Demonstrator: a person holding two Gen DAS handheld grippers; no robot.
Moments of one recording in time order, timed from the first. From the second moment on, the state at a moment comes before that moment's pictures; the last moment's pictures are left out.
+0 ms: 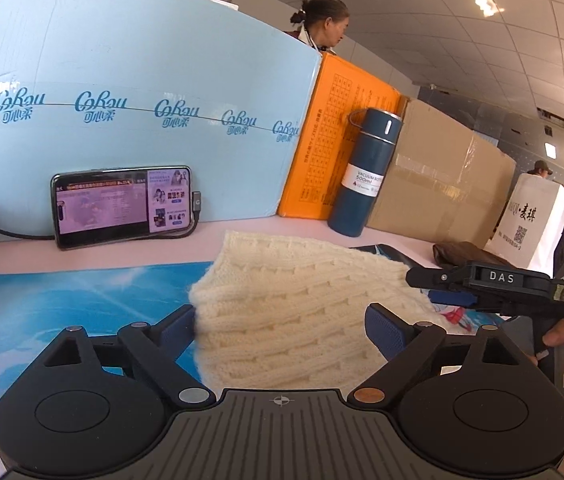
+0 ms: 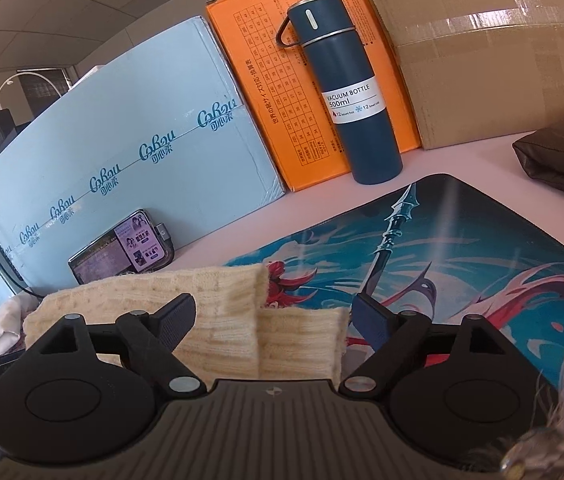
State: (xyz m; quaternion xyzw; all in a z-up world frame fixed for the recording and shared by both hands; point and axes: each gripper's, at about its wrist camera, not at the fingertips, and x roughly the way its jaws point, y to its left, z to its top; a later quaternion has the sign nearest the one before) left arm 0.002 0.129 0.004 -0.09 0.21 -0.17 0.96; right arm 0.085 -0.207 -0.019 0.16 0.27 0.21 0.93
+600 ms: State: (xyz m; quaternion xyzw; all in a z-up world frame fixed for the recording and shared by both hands) left arm 0.022 0.115 -0.005 -0.07 0.25 -0.09 0.96; right arm 0.084 -0.206 -0.020 0.14 0.30 0.18 0.93
